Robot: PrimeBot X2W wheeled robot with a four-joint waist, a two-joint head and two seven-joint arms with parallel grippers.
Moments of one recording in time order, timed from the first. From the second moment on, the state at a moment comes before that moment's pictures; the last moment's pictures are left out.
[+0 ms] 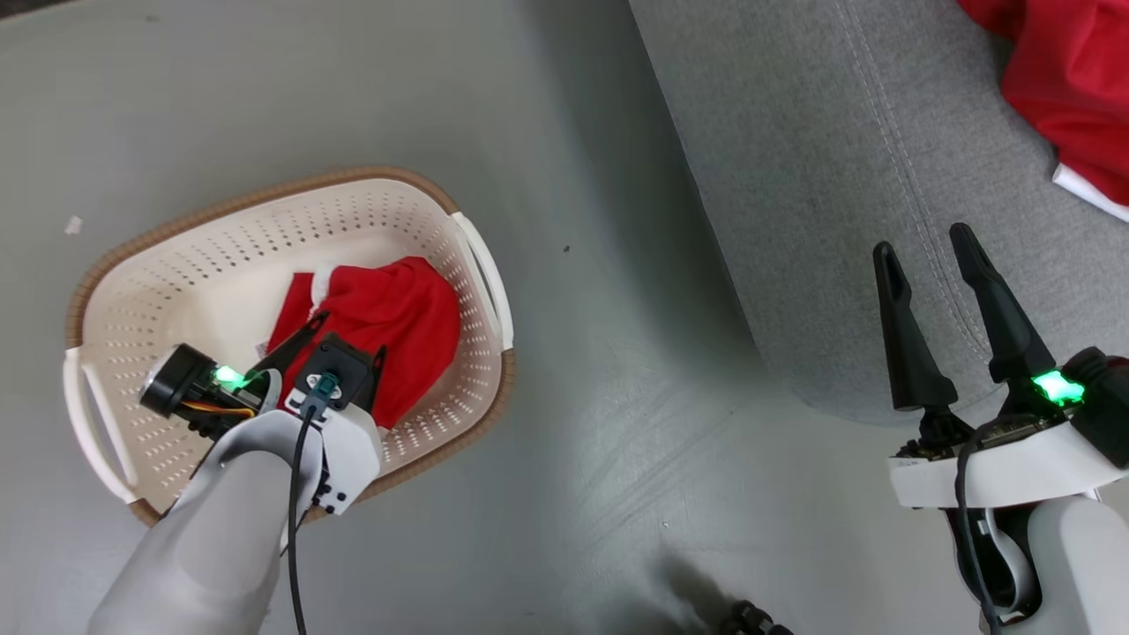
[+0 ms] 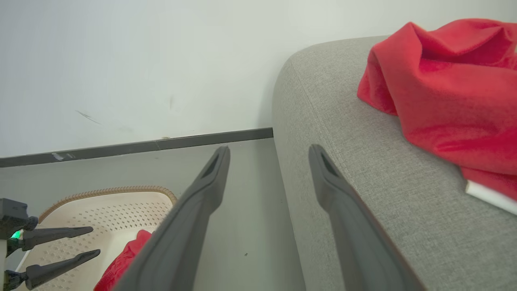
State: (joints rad) left arm -0.64 0.14 -0.46 0.75 0.02 0.00 -0.10; right arm -0.16 -0.08 0.01 -0.17 0.18 0.13 -0.25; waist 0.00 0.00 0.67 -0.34
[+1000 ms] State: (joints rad) left arm -0.80 0.21 -0.44 0.92 0.06 0.06 -0.06; right arm -0.32 -0.06 0.07 -0.14 0.21 0.13 -0.26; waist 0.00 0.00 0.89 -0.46
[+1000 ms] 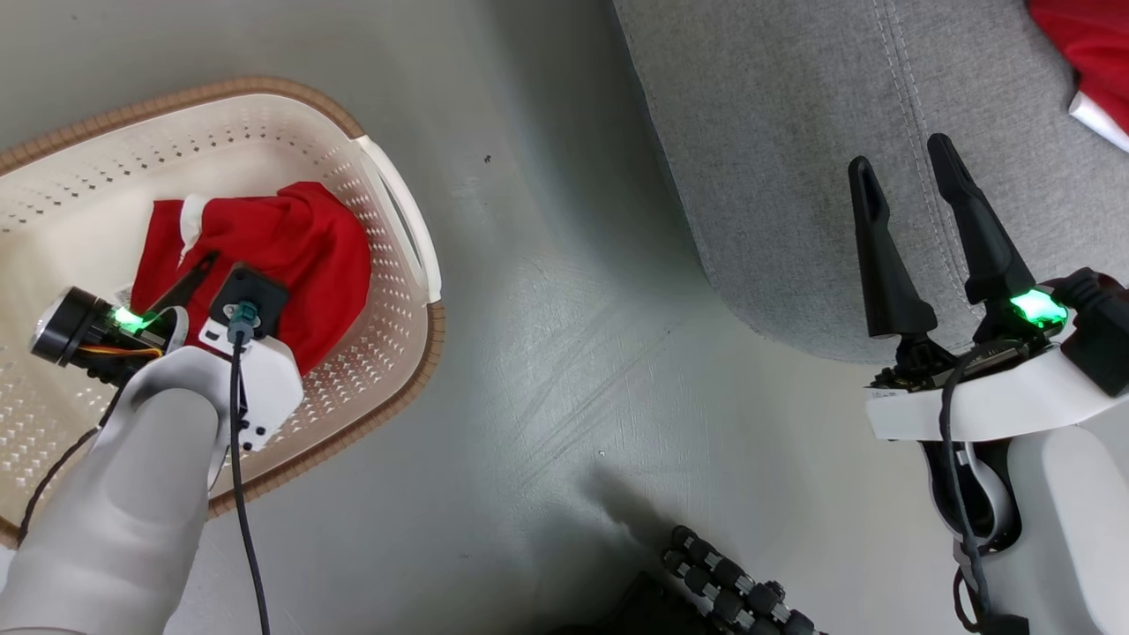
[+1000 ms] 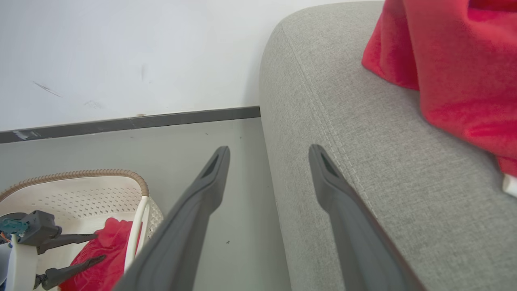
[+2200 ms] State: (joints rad) left arm -0.85 0.16 -0.41 0.95 0.04 0.11 -0.18; right arm -0.42 -0.05 0.06 -0.10 0.22 0.13 -0.26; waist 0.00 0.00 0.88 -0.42
